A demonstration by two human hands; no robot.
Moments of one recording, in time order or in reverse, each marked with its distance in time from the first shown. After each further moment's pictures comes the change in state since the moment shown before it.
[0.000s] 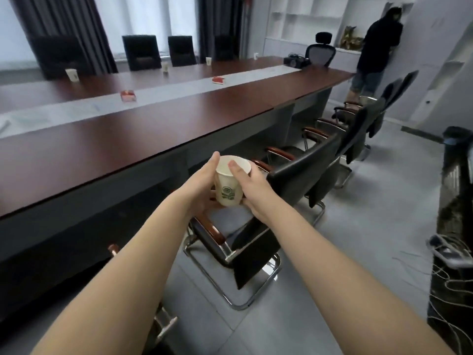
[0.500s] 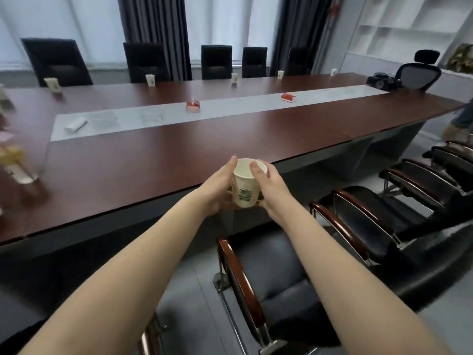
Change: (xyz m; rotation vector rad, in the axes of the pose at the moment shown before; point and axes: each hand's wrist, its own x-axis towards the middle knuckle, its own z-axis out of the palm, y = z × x) left_hand 0.185 0.083 -0.133 -0.005 0.194 0.070; right_hand 0.263 -0.014 0.091 -0.018 -0.210 0.028
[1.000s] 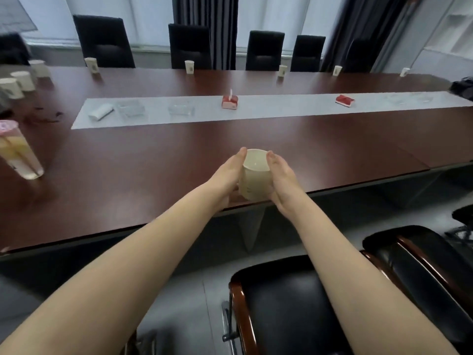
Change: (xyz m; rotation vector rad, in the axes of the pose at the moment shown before) left_hand 0.192 0.032 -0.087 -0.133 0.251 0.009; right_hand 0.230 0.009 0.047 0.022 -0.194 0.040
